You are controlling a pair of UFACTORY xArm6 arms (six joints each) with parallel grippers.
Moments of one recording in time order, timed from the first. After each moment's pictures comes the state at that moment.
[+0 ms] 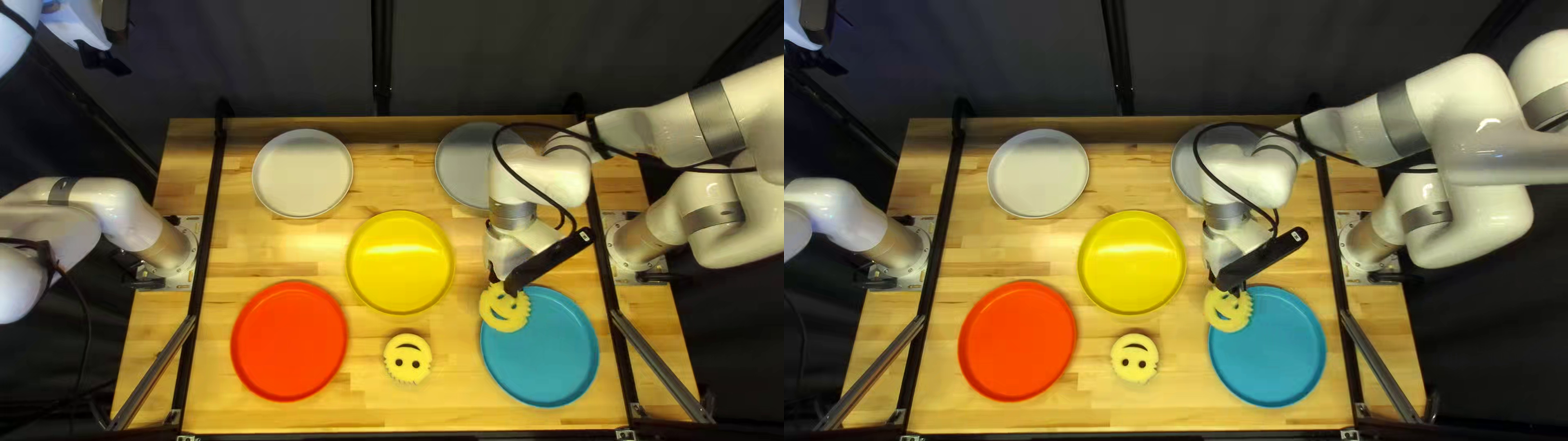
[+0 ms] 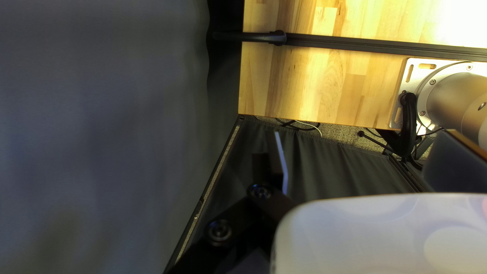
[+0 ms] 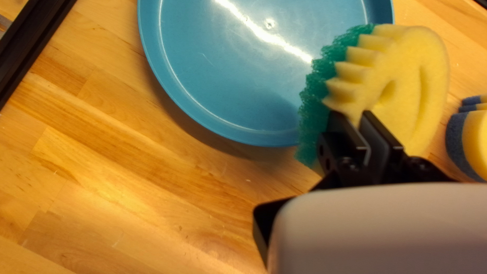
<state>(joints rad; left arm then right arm) 1.52 -0.88 -0.84 -0.11 1.56 1.48 0.08 -0.16 -0.63 0.60 1.05 -2.46</state>
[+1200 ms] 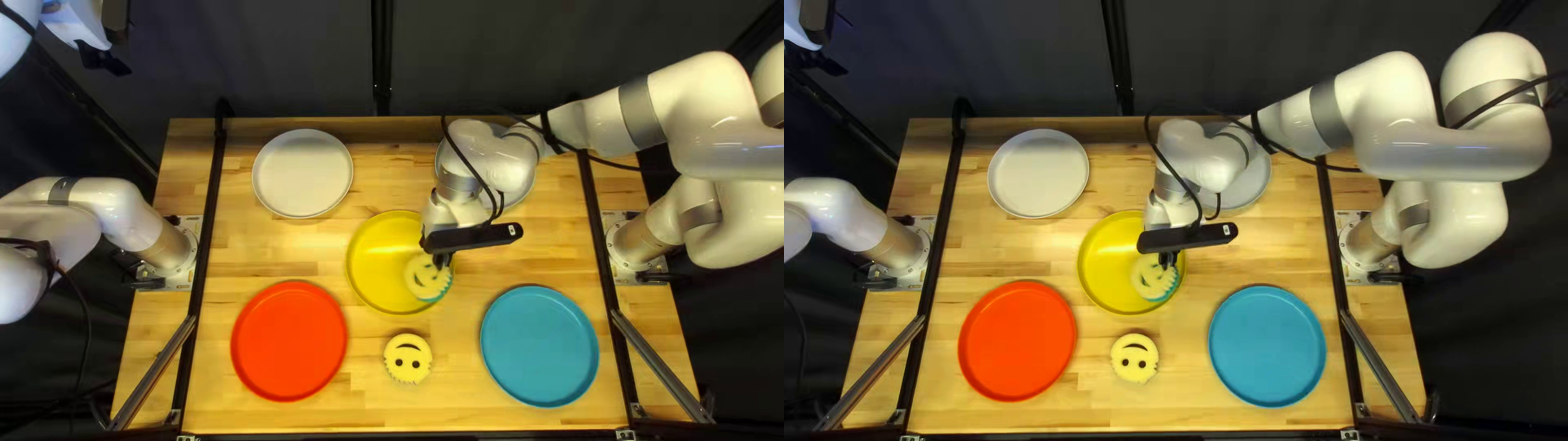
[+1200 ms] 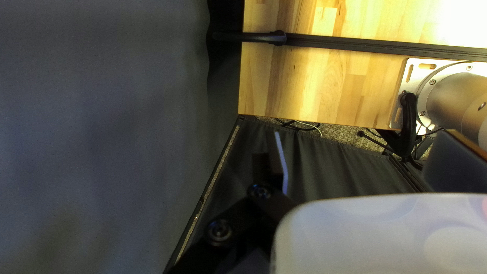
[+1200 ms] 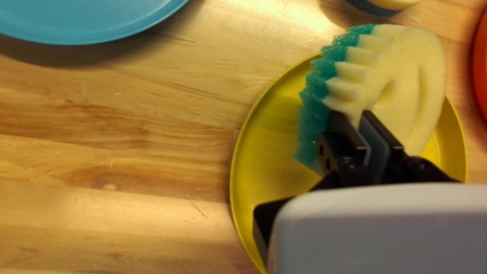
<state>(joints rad) 1.52 -0.88 -0.84 -0.11 1.56 1.48 0.03 0.07 -0.86 0.71 0.77 -2.27</state>
